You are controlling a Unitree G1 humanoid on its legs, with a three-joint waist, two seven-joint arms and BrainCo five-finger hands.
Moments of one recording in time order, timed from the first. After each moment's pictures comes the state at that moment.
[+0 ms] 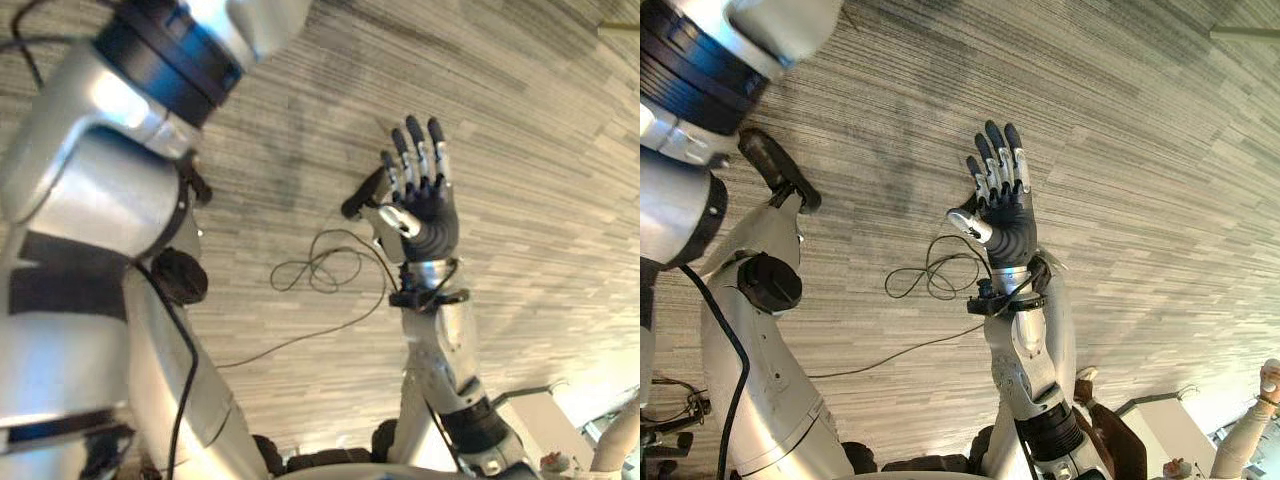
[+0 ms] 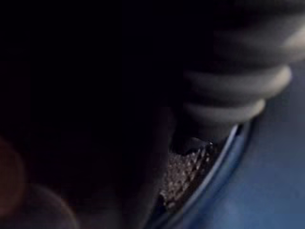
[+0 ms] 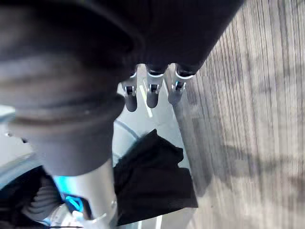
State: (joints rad) left arm -1.95 0.52 -0.86 0.56 0.58 0.10 0.61; right arm -0.20 -0.04 0.38 -0.29 0.58 -0.43 -0.06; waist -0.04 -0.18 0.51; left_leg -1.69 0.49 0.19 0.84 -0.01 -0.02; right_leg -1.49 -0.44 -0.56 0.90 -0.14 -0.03
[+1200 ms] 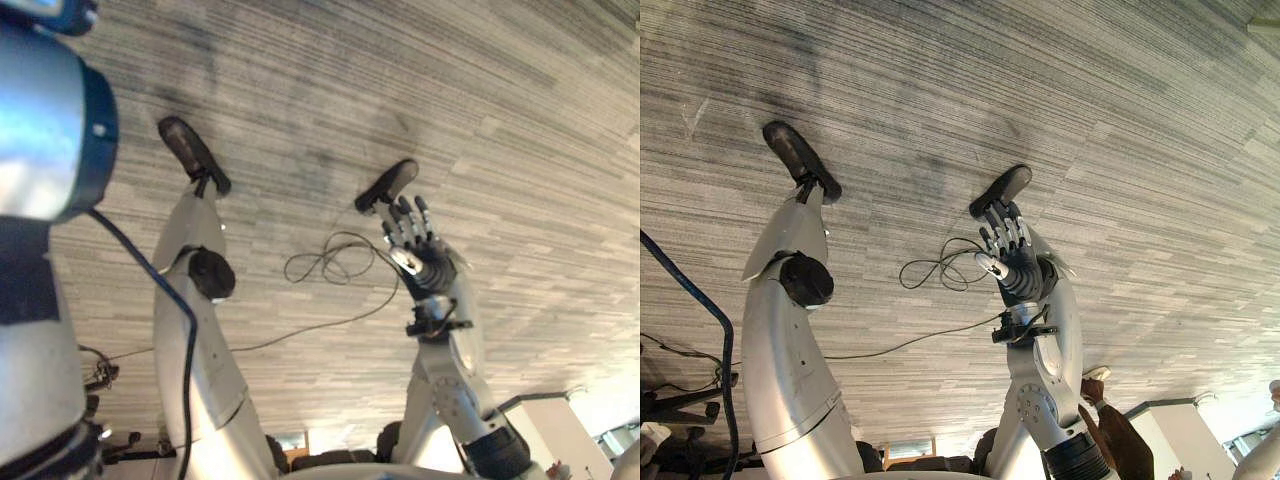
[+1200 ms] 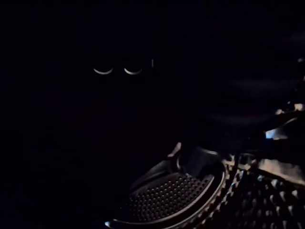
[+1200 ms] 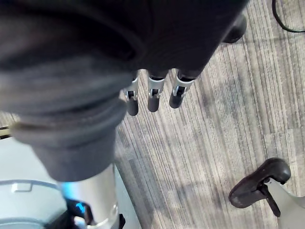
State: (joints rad) left arm -2.21 0.57 -0.79 0.77 -0.26 -0.07 0.45; right arm -0.04 -0.16 0.33 -0.11 0.76 -0.34 -0.01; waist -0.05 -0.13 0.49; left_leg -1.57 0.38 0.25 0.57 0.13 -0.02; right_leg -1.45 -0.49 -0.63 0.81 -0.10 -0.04
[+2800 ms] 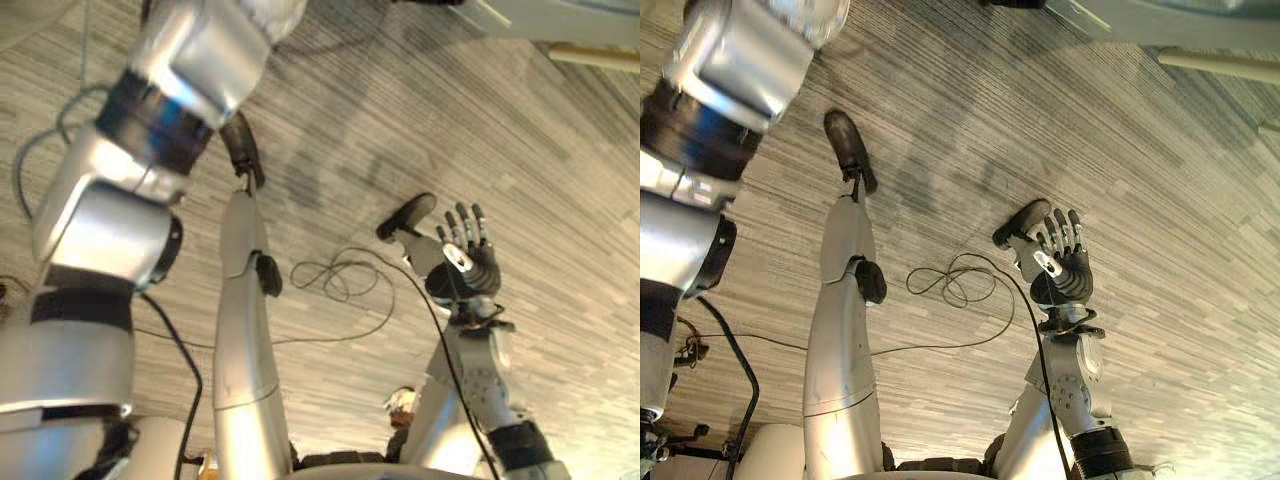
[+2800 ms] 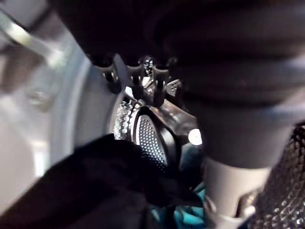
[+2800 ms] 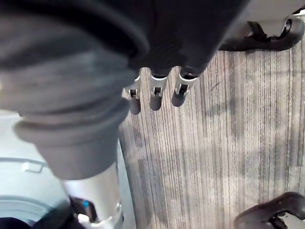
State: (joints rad) left arm -1.50 0.63 -0.61 0.31 0.28 0.02 0.48; right arm -0.04 -0.22 0.12 0.06 0.82 -0.38 0.06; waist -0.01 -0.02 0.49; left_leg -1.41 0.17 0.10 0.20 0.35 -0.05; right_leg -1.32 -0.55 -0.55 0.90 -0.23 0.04
